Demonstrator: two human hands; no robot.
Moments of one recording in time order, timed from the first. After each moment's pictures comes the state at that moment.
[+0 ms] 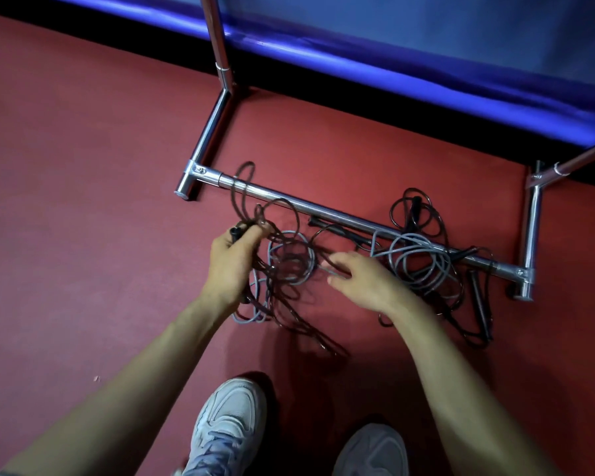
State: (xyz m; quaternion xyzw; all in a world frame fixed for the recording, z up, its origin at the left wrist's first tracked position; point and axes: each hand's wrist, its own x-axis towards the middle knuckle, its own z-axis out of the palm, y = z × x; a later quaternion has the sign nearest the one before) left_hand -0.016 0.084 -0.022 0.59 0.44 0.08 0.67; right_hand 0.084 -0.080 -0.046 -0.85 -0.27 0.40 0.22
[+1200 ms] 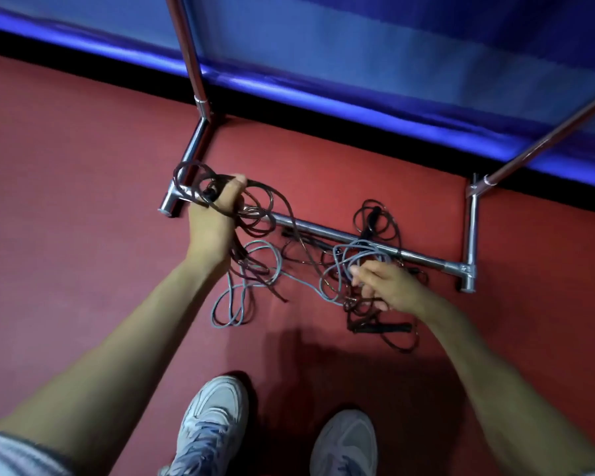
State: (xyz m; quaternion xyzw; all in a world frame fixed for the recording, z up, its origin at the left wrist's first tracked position) left_hand 0.024 0.089 0.039 0.57 0.40 0.21 0.68; right_hand 0.105 -0.163 -0.007 -0.82 -0.10 0.45 0.34
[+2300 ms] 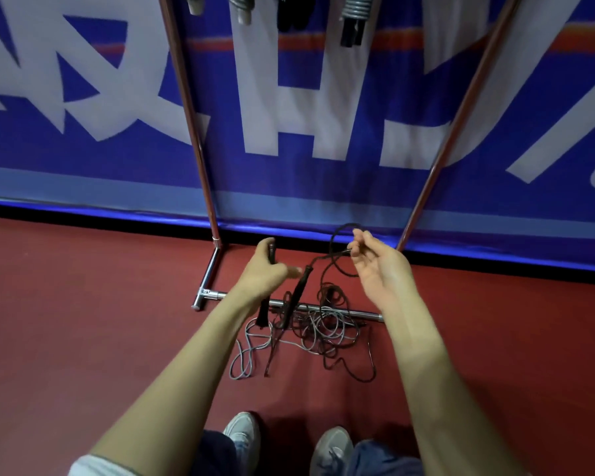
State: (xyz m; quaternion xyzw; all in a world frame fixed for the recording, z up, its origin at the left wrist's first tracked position) left_hand -0.036 0.005 0.291 0.75 0.27 -0.01 0.60; right_hand 0.023 -0.161 0.330 -0.40 0.15 0.17 0.89
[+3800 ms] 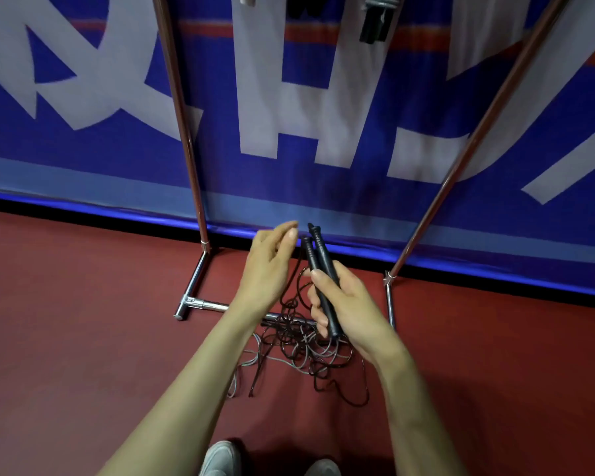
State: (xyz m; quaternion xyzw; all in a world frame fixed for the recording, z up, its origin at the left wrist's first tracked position) left_hand -0.001 0.005 0.300 0.78 0.14 0.17 0.59; right_hand 0.012 -0.135 0.306 -0.66 -0.14 0.28 0.68
